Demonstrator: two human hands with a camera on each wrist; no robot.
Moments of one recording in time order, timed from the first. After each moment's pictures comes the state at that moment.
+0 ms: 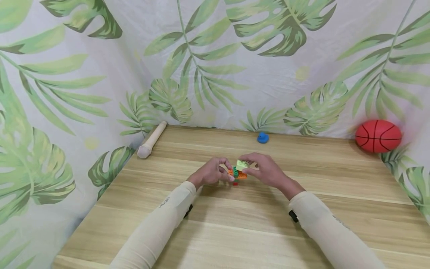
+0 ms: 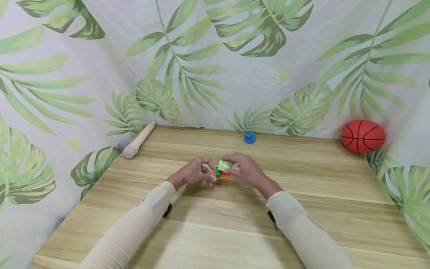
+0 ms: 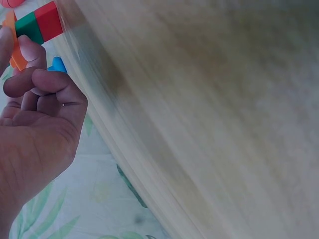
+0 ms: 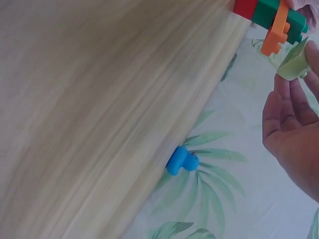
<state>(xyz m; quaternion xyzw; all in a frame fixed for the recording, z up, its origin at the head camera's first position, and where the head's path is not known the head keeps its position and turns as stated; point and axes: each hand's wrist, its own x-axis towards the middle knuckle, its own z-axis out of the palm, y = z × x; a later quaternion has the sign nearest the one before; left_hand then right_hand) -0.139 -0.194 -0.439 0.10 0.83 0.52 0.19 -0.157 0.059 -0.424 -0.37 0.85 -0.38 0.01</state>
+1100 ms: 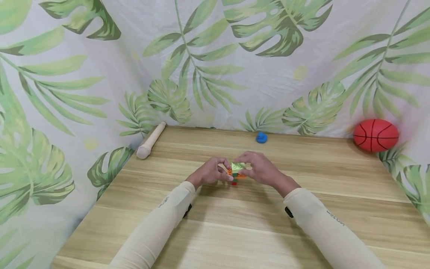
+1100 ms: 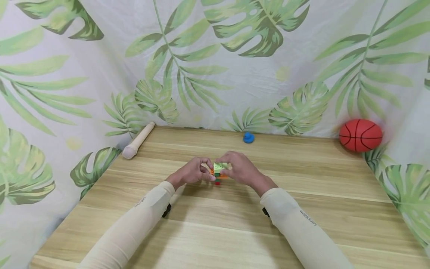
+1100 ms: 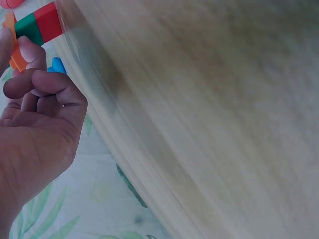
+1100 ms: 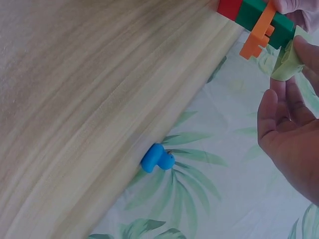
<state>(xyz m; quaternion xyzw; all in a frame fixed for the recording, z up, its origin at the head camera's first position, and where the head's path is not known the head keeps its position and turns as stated) -0.139 -0.193 -0.439 0.09 0.83 0.52 0.19 -0.151 0.047 -0.409 -0.41 0.85 -0.31 0.00</state>
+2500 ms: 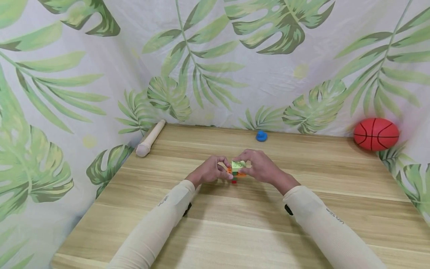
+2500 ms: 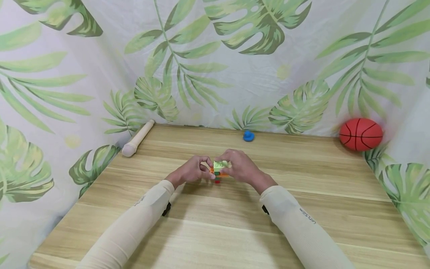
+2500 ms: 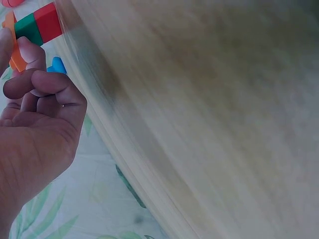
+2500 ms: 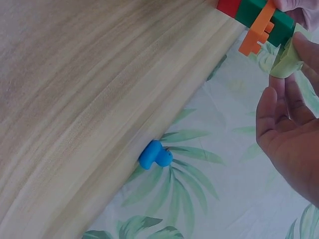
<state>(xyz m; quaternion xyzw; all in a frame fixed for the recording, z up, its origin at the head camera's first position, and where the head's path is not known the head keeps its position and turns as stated) -0.141 -0.195 -0.443 0.09 0.83 0.52 0.18 -0.152 0.043 -0.405 -0.39 0.87 -0.32 0.01</state>
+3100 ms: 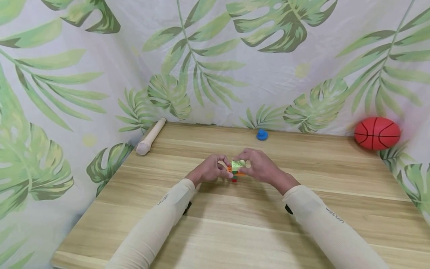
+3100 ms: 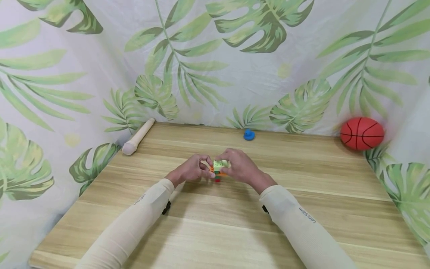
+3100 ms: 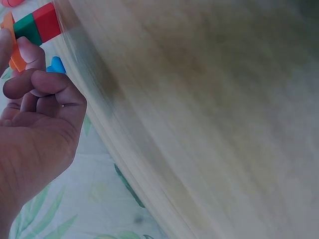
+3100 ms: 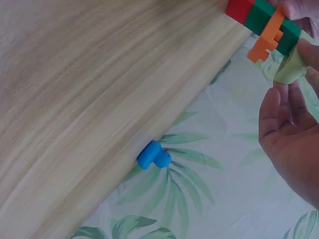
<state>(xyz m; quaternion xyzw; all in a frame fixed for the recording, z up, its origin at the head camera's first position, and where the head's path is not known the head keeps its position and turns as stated) -0.140 -0.195 -0.442 0.08 0.82 0.53 0.19 -0.151 0.041 -0.408 -0.39 0.87 -0.30 0.01</state>
